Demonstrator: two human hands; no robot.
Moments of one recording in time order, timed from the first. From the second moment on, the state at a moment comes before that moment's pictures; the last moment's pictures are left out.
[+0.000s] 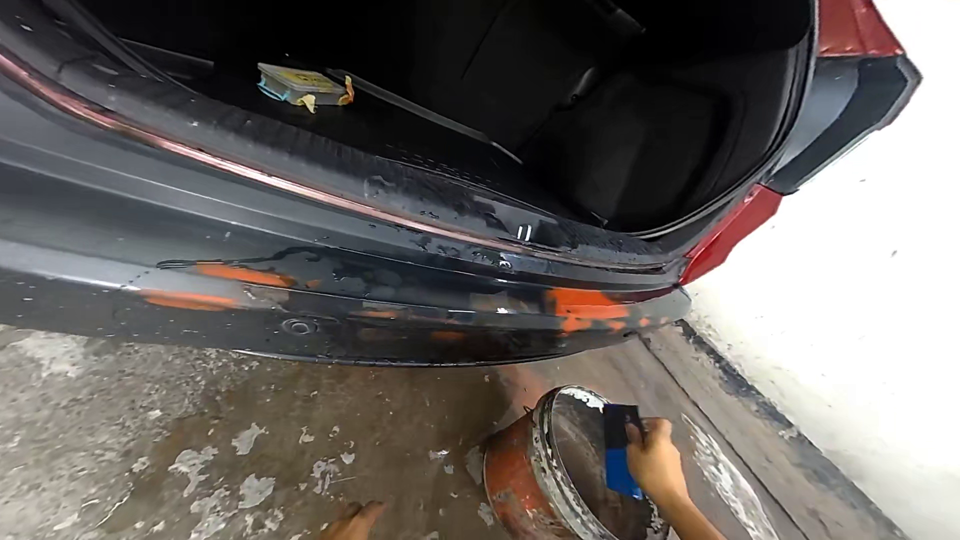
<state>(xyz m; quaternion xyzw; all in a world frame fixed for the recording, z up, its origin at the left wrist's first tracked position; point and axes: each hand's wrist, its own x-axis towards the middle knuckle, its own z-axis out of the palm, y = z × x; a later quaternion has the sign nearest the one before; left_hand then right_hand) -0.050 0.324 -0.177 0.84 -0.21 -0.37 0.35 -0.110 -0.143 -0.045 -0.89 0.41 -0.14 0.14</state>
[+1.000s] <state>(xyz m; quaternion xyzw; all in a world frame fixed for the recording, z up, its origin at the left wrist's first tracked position) -0.044 0.320 -0.143 0.85 -0.18 -0.33 0.37 0.019 0.094 0.031 -0.94 -0.02 -0.34 0.02</state>
